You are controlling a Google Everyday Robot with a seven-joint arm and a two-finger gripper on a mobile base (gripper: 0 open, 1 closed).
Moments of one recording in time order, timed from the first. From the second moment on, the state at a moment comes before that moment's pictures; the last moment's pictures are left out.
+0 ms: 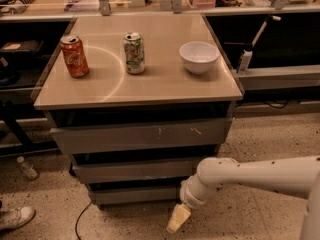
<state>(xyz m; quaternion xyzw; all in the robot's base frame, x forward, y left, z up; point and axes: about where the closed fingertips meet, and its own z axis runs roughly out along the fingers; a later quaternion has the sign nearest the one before) 0.432 -0.066 0.428 -0.53 0.82 0.20 0.11</state>
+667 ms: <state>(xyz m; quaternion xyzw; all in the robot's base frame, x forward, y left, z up) 0.443 -0.064 0.384 -0.52 0.82 0.21 0.09</state>
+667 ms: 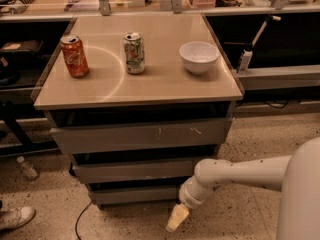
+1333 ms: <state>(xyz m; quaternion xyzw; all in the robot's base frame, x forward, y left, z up) 0.464 -0.068 0.316 -0.50 0.83 0.21 0.11</state>
